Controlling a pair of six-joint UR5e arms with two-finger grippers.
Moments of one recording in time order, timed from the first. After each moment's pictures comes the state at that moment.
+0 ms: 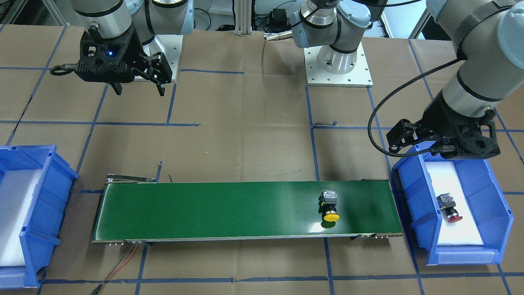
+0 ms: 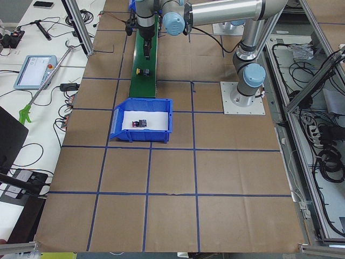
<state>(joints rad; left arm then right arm) -1.31 -1.73 -1.51 -1.47 1.57 0.23 1.63 -1.66 1.69 -1.60 -1.57 0.06</state>
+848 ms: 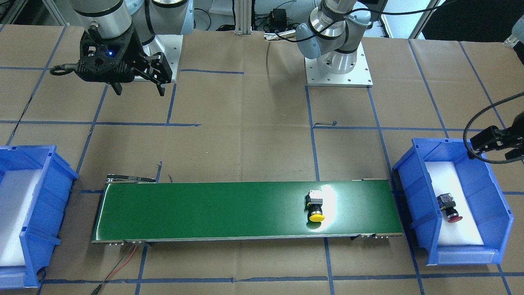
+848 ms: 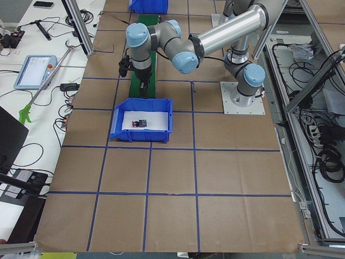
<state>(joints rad) -1.01 -1.84 -1.44 -1.45 1.58 0.63 1.63 -1.66 1.69 -1.60 -1.57 0.06</state>
